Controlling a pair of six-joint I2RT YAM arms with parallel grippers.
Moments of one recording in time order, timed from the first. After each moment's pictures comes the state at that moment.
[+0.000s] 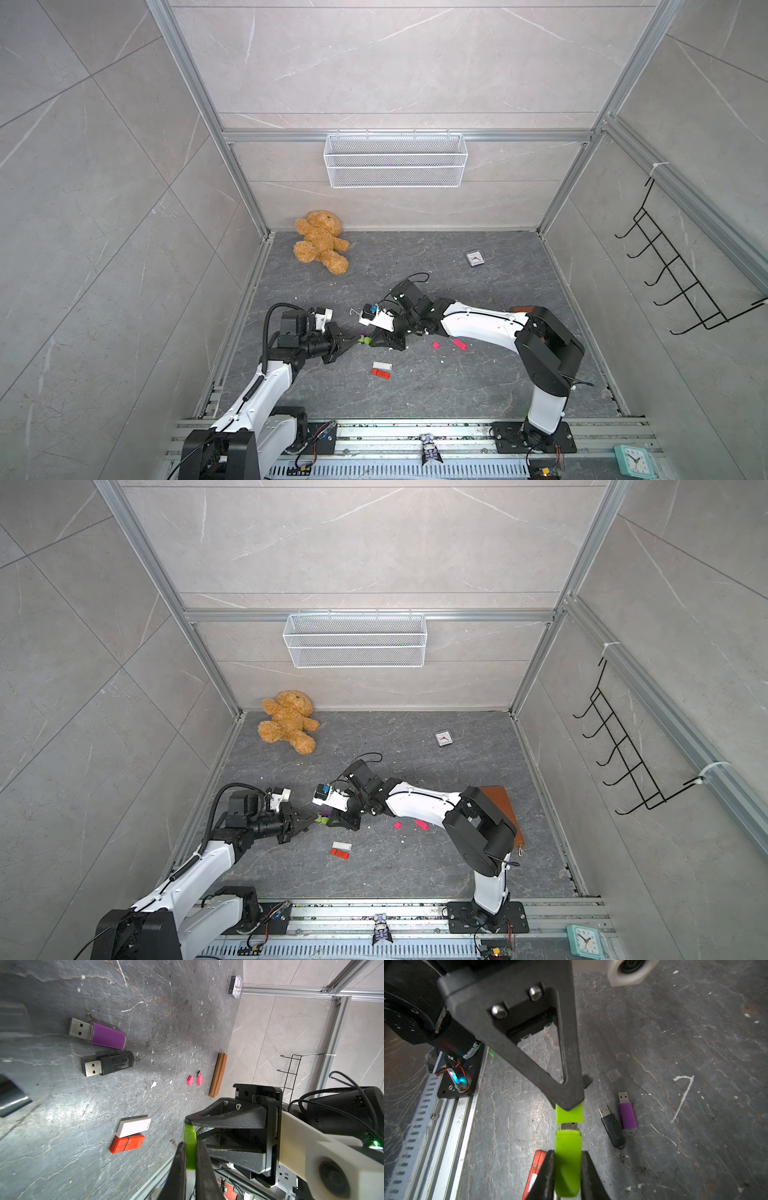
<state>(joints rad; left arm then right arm) -0.09 1.00 0.38 -0.18 0.94 -0.91 0.87 1.86 1.23 -0.23 -0.60 -0.40</state>
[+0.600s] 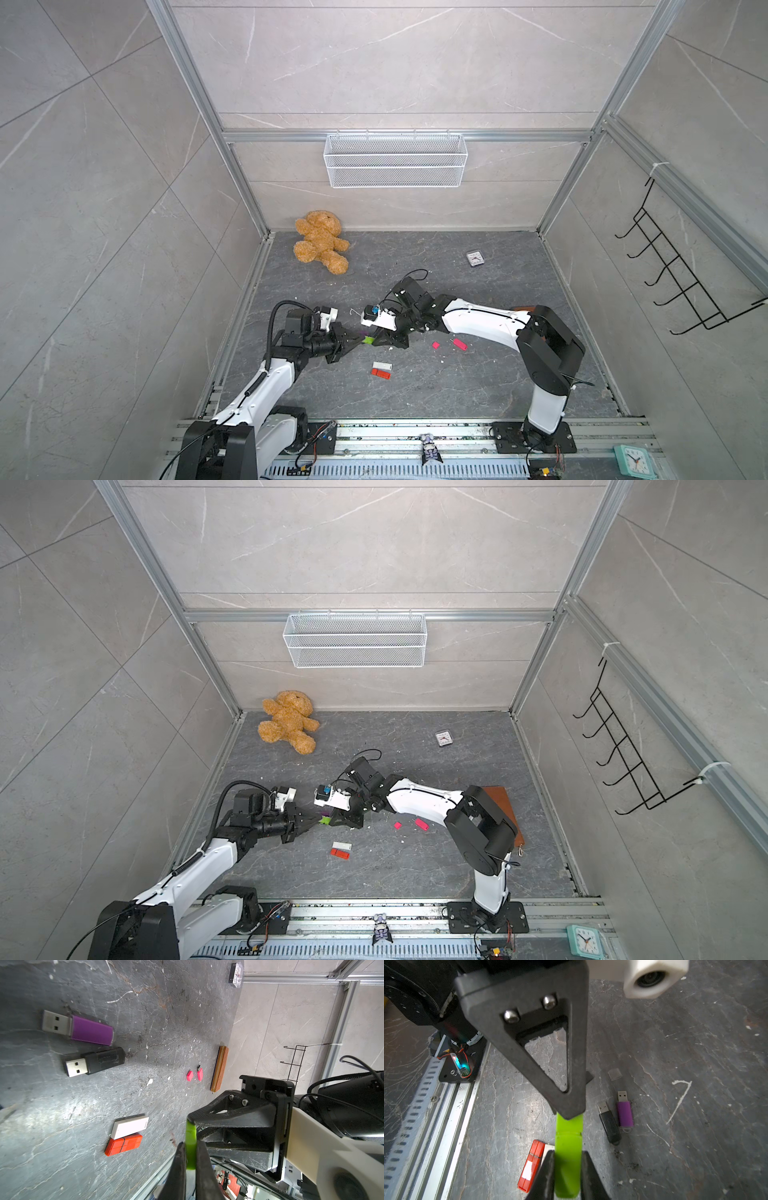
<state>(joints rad) -0.14 1.04 0.39 -0.14 0.94 -0.91 0.85 1.86 1.26 -0.31 -0.63 -0.49</state>
